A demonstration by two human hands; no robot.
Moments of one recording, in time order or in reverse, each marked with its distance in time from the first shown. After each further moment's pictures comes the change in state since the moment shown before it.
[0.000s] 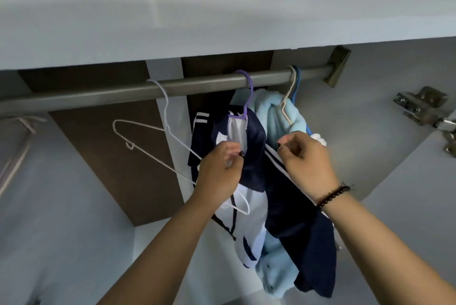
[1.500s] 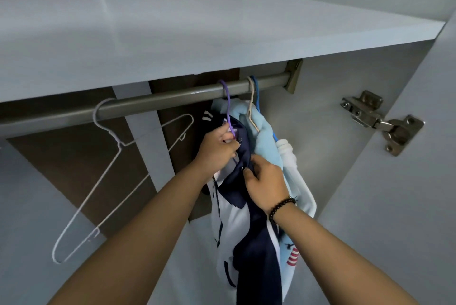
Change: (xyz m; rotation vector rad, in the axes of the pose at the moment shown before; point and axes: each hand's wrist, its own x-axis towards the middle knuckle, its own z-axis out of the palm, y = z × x) left_hand 0.068 0.044 0.053 -0.287 -0.231 -0.116; right_hand 0.003 0.055 0.024 -0.014 -0.089 0.017
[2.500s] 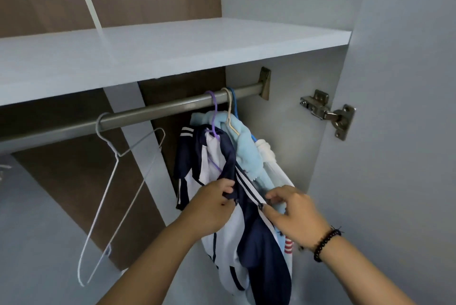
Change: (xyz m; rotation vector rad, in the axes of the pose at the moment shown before) left_hand -0.106 -0.031 0.017 0.632 -0.211 0.075; right_hand -0.083 0.042 -0.084 -0.229 -0.098 -0.061
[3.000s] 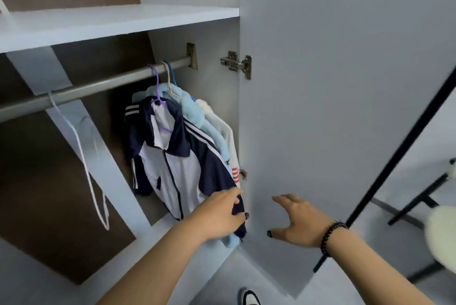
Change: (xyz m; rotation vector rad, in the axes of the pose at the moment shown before) left_hand -0.156 0.022 0.073 0.255 -0.472 0.283; right_hand -0.248 -0.040 -0.018 -0.282 -0.316 0.499
